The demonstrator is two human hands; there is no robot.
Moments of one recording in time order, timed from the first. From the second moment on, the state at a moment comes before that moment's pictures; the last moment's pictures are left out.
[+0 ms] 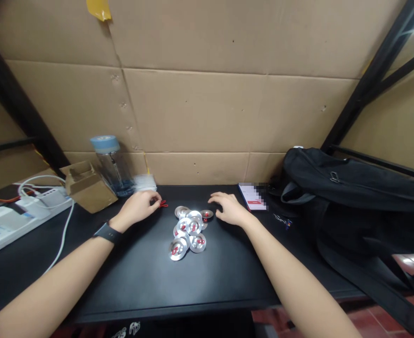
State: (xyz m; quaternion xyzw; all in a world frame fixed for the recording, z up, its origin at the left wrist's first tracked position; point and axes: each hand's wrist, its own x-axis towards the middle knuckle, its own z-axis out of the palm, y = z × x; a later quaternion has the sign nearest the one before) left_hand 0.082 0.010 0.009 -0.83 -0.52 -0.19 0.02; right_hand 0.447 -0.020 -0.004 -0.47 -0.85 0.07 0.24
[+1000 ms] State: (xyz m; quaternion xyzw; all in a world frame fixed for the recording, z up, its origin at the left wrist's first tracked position) left_hand 0.091 0.003 0.009 -0.86 -0.45 -0.25 -0.02; right_hand 0.430 -0.031 0.008 -0.42 -0.78 0.25 0.39
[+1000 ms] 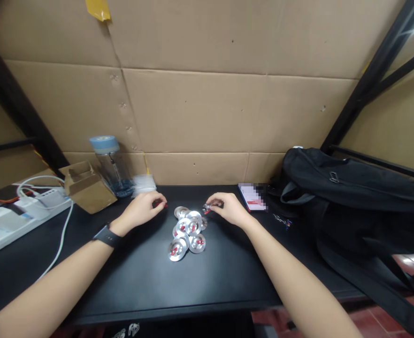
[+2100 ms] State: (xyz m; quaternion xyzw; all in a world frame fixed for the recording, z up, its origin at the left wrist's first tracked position) left_hand 0.159 -0.059 0.013 -0.88 -0.32 -0.34 -0.01; right_hand 0.366 -0.067 -0.002 -0.32 -0.65 0.49 0.48
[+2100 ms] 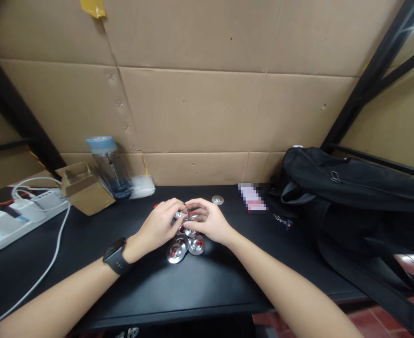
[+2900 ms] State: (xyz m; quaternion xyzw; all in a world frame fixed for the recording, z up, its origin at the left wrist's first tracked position) left_hand 0.078 0.015 0.005 -0.89 -0.42 -0.21 0.03; right_hand 0.457 -0.005 -0.015 -0.54 -0.79 0.05 0.28
